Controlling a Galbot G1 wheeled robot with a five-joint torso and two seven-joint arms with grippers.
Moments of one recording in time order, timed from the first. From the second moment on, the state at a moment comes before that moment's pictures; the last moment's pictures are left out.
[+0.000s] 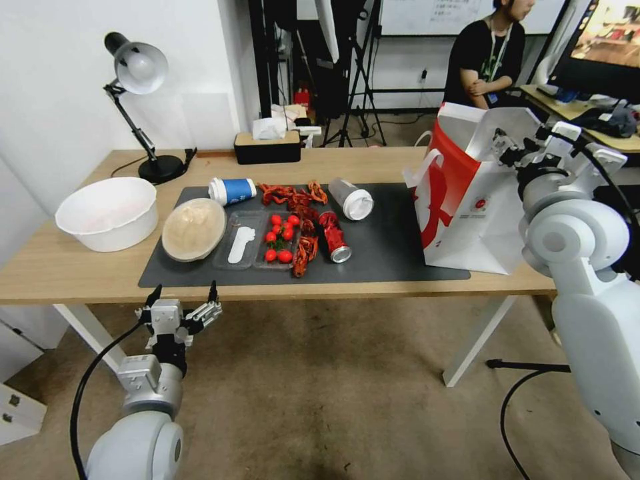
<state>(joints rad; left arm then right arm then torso) 1.62 -1.55 -0.66 -2.21 -0.05 0.19 -0.01 -0.73 1.01 0.50 1.99 0.92 -0.53 0.63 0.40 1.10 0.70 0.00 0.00</state>
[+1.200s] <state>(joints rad) 1.60 -1.53 -0.67 -2.18 -0.07 0.18 -0.01 -1.62 1.05 0.33 2.27 0.24 0.11 0.30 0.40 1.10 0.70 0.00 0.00</state>
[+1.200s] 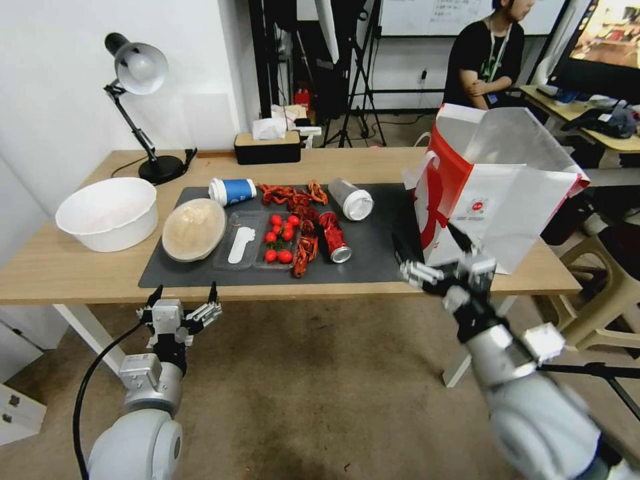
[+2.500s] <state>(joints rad) 1.62 -1.55 -0.67 -2.20 -0.05 0.17 -0.01 -1.13 1.05 -0.02 2.03 0.54 -0.10 0.37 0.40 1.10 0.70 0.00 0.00</state>
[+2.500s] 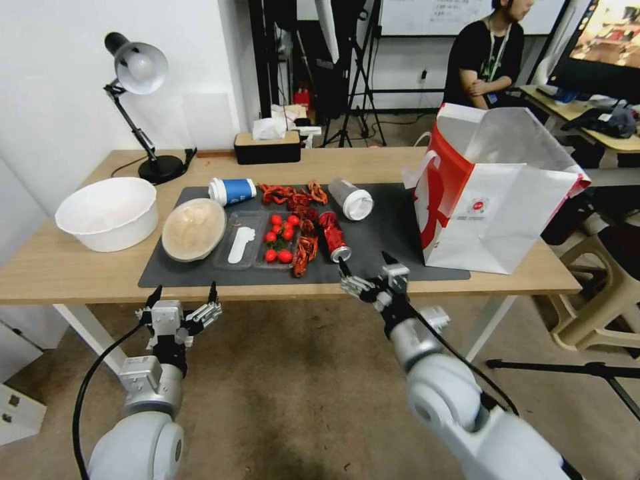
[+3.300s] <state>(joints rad) 1.62 -1.56 -0.68 -2.20 -0.05 0.15 -0.01 -0.87 1.11 -0.19 1.79 0.62 -0.17 0.43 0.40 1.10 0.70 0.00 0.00</state>
